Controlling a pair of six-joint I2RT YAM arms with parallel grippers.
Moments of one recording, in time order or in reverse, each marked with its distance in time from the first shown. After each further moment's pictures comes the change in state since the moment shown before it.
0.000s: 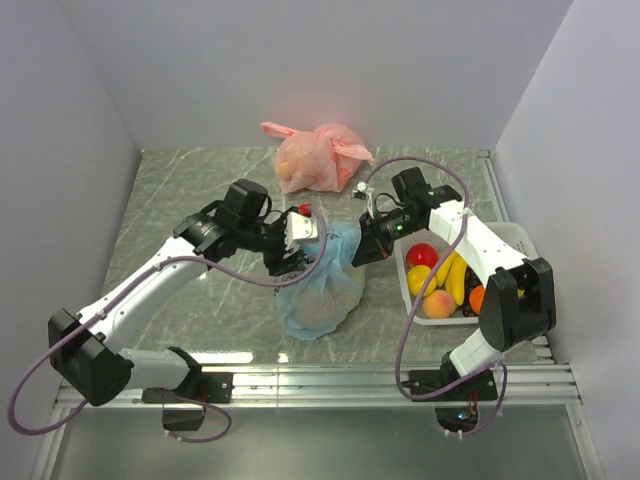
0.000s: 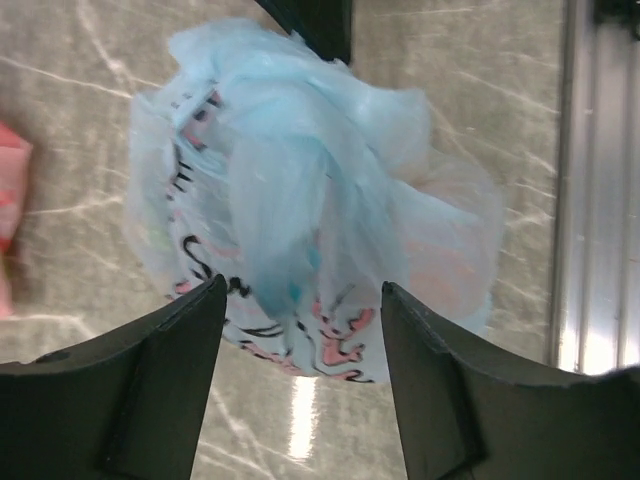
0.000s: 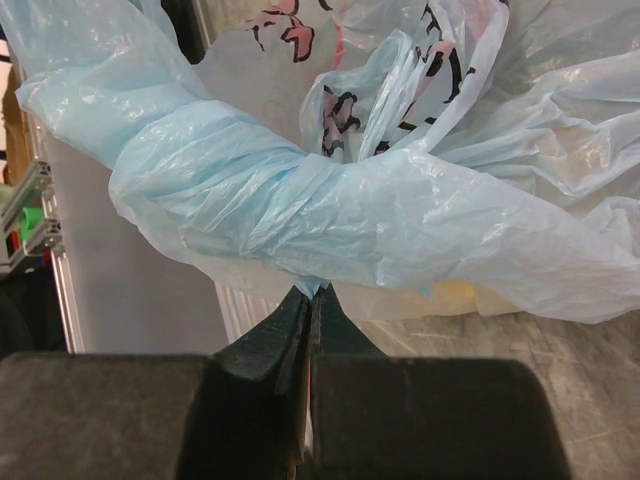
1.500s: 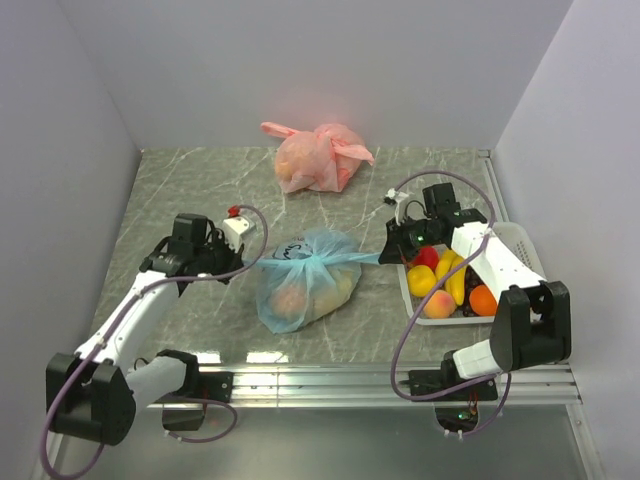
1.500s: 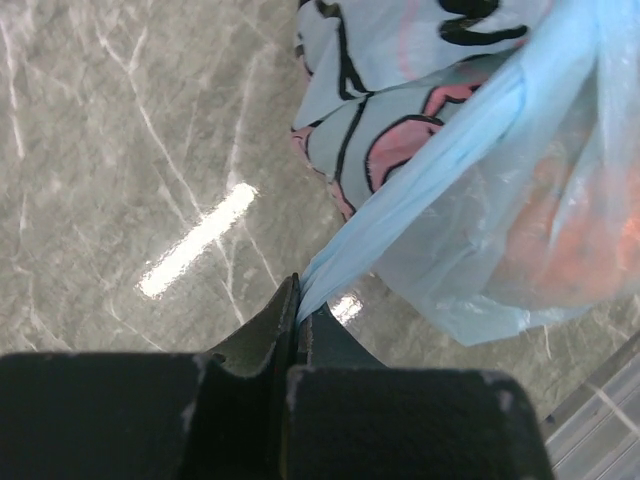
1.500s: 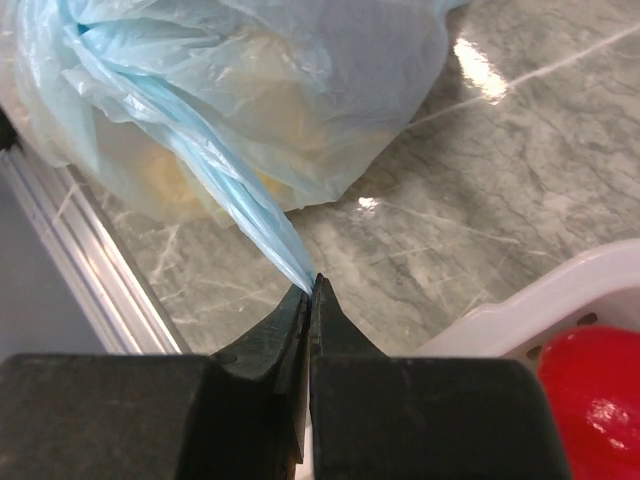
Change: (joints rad) left arm 0.415 -0.224 -0.465 0.160 -0.183 -0.273; right arm -0.179 -0.145 -0.247 0.220 0.248 0.061
